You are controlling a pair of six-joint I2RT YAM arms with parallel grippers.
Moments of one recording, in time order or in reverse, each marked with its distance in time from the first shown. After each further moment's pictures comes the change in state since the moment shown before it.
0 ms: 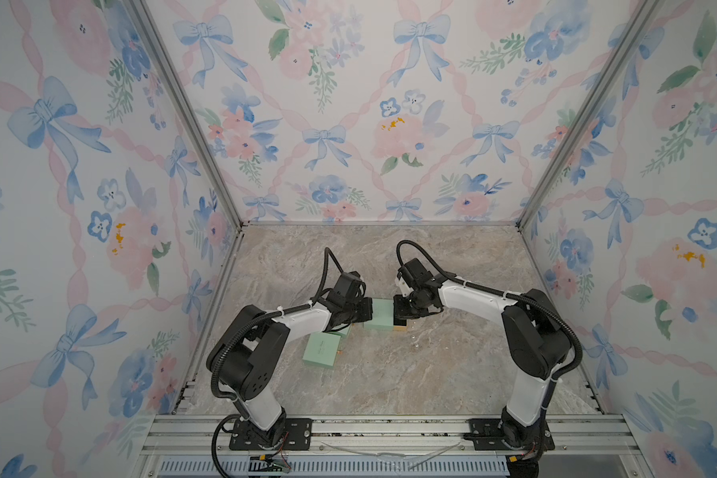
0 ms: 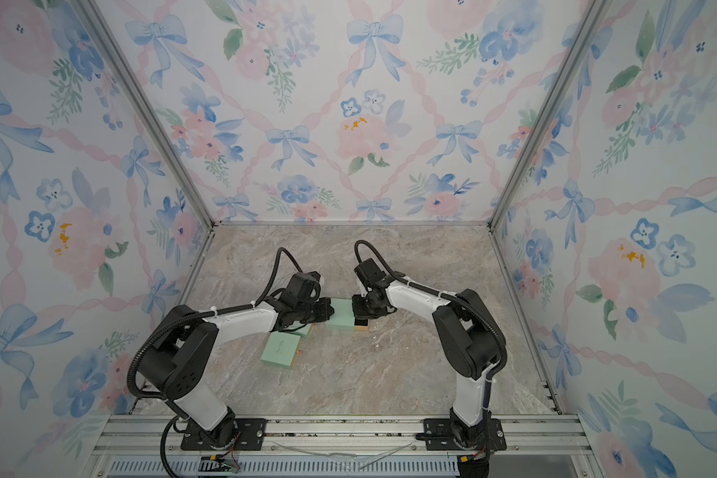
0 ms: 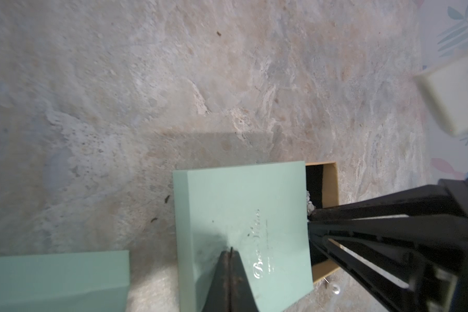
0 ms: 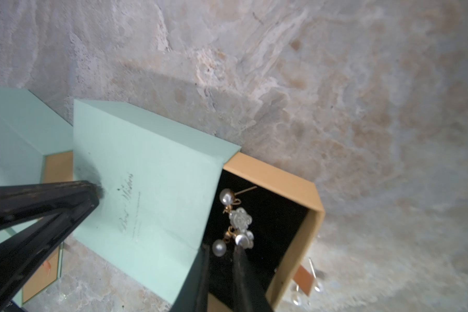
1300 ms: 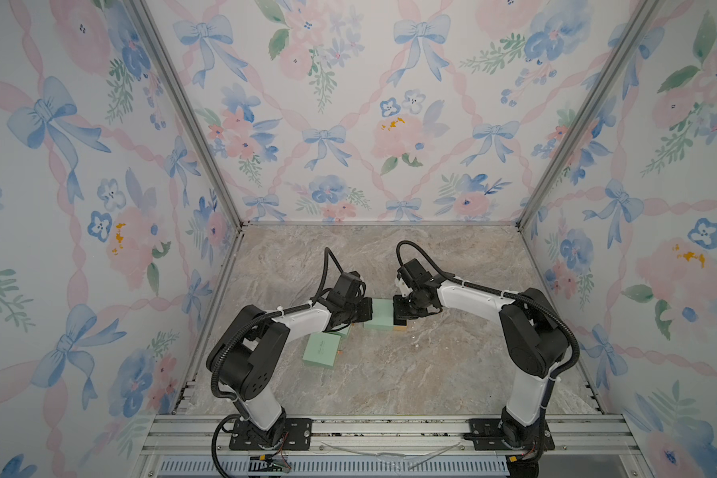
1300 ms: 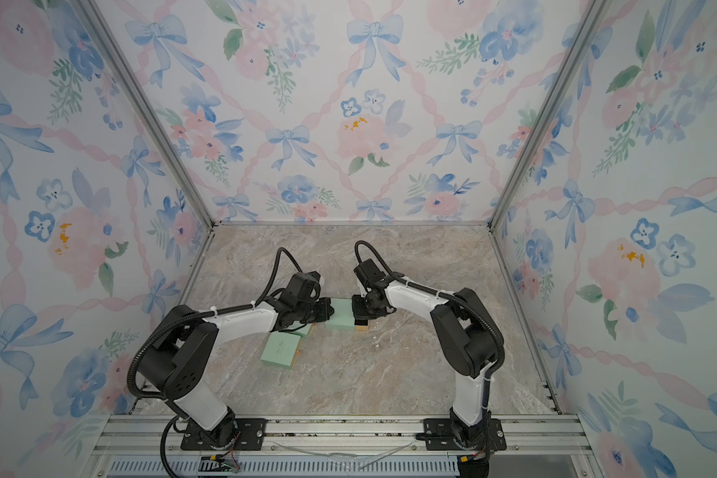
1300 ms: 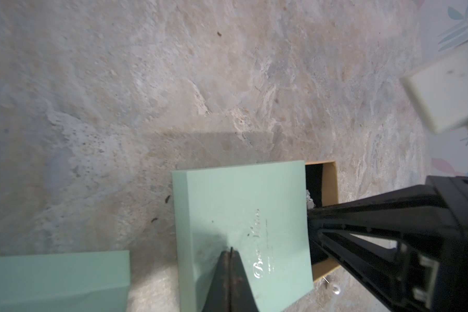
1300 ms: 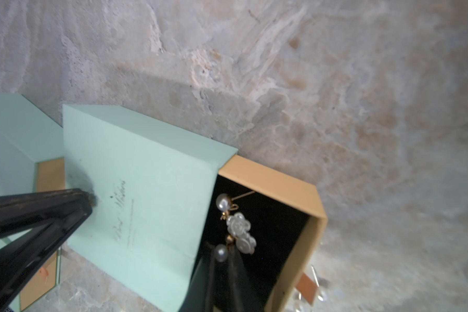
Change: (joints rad) left arm 0.000 0.000 0.000 0.000 0.000 0.000; right arm 0.000 0.014 0.000 0.012 0.001 0.016
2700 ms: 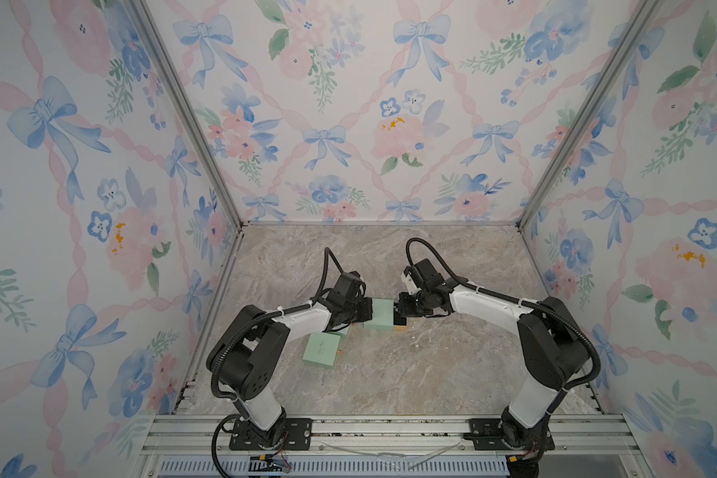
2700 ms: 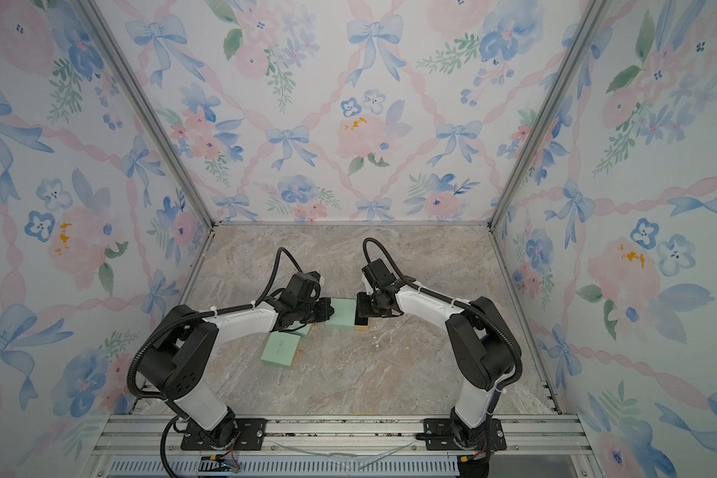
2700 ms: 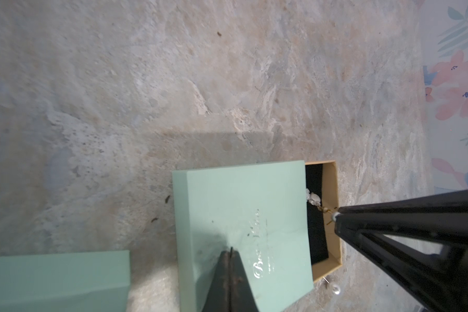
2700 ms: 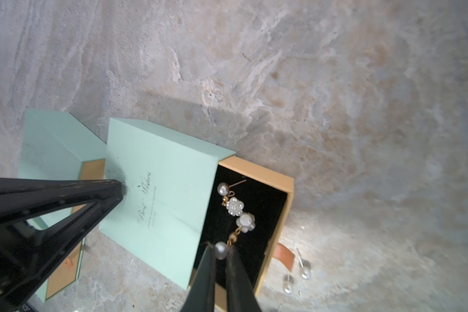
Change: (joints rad) left arm 0.000 0.000 0.000 0.000 0.000 0.000; right arm -0.031 -0.130 -0.106 0.108 0.000 0.011
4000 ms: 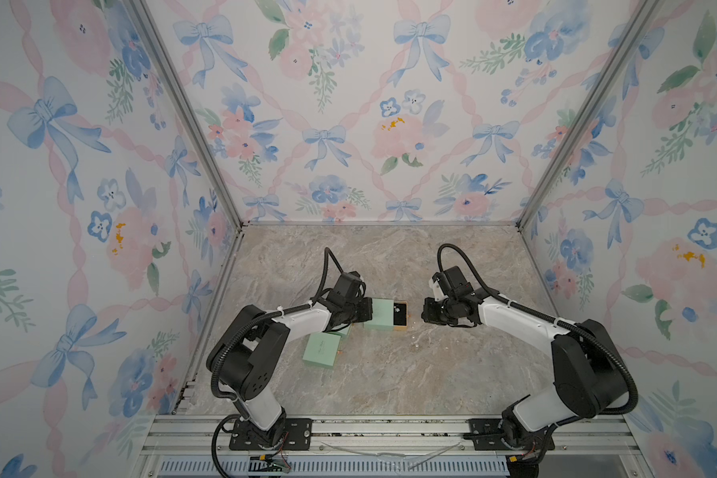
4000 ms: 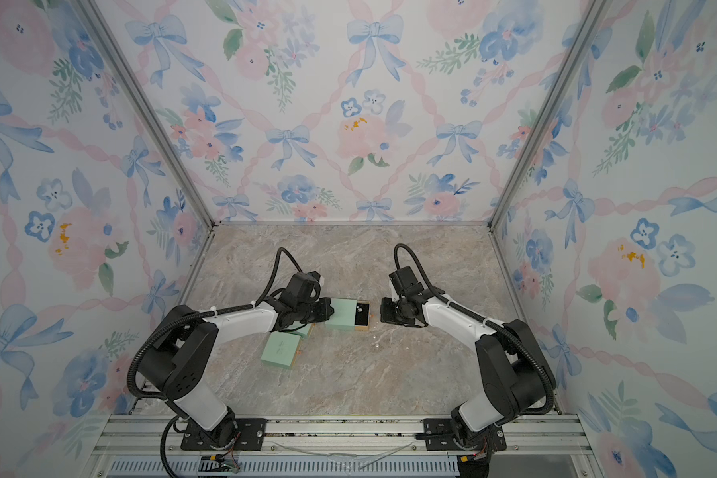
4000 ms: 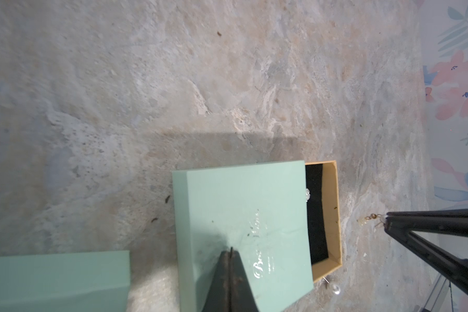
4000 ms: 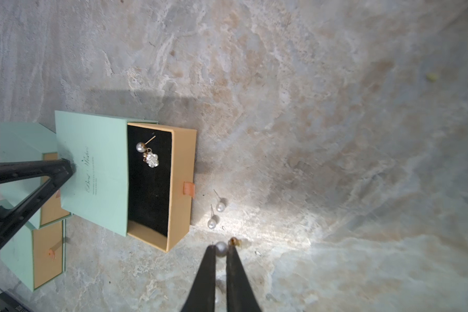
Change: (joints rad) left arm 0.000 0.000 0.000 0.000 0.000 0.000; right arm -0.124 -0.203 -0.222 -0.005 0.007 0.038
